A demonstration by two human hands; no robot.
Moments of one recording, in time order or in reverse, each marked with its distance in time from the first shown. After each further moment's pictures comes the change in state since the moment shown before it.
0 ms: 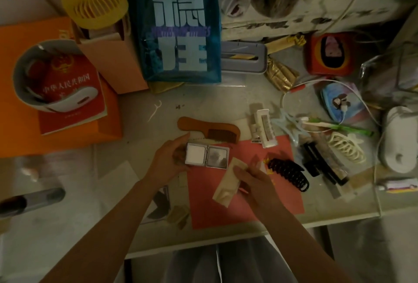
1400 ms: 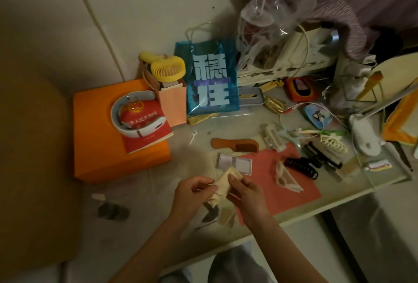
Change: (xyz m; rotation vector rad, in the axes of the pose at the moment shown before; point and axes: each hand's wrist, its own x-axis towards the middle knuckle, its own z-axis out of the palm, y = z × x) left_hand -0.151 0.039 -0.103 -0.364 -0.028 -0.011; right_hand -0.101 0.097 0.138 0.037 0.054 -0.351
